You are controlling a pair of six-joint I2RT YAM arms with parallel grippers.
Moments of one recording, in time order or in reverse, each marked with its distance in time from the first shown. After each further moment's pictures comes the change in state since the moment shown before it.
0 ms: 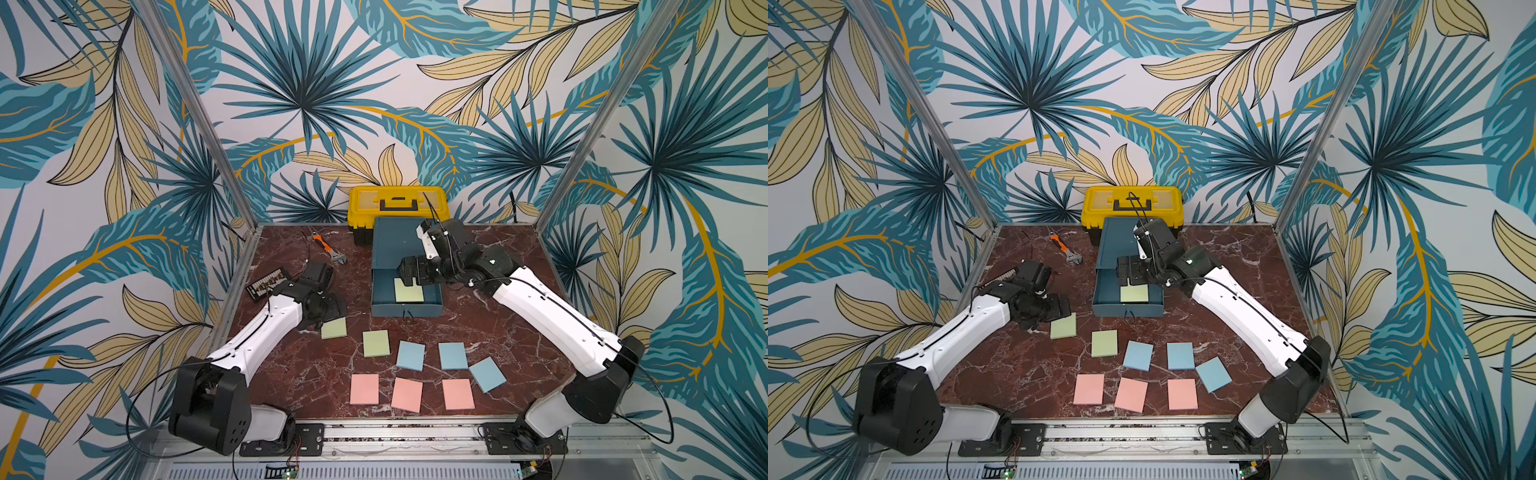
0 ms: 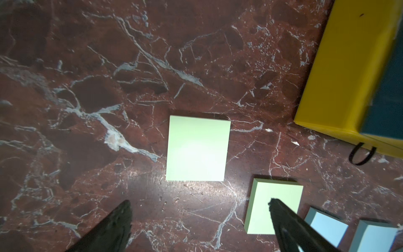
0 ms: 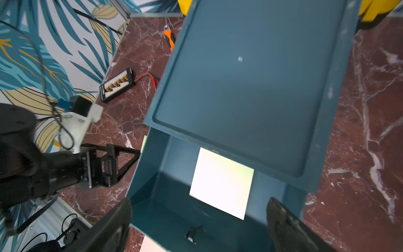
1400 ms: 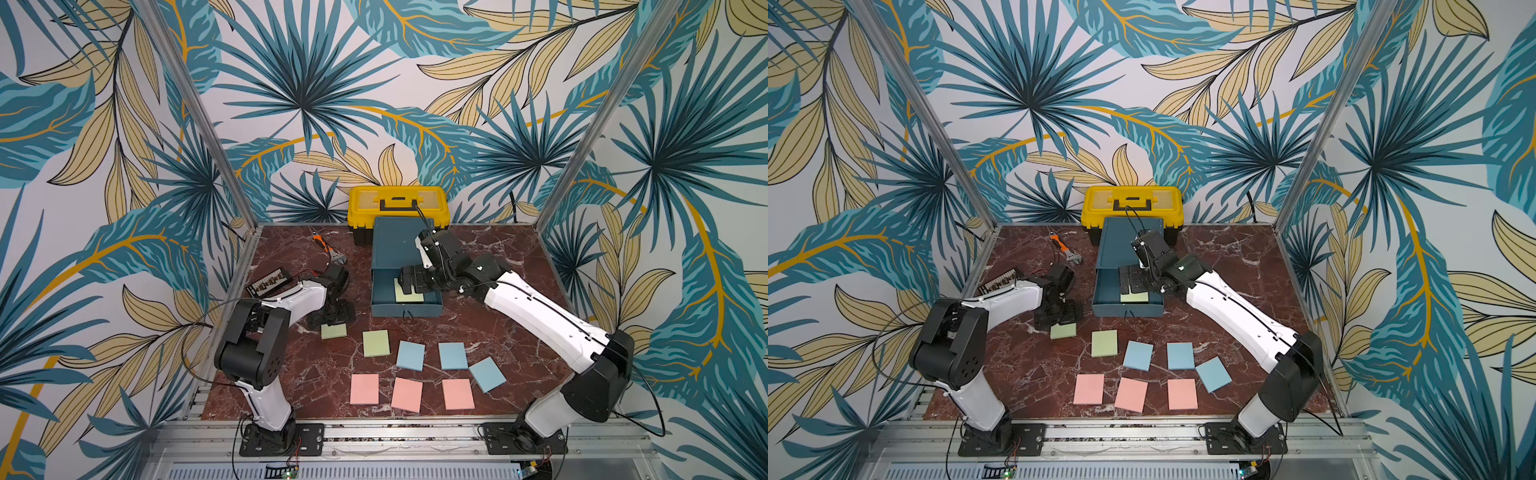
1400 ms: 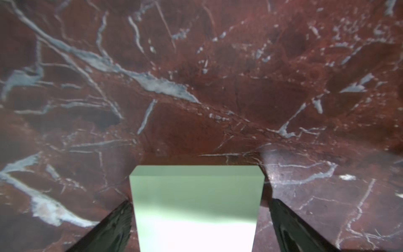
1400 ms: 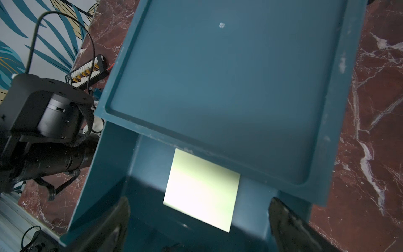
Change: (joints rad) left arm 0.006 0.339 0.013 0.149 0.007 0.075; right arm 0.000 0.039 -0.125 0.063 0.047 -0.006
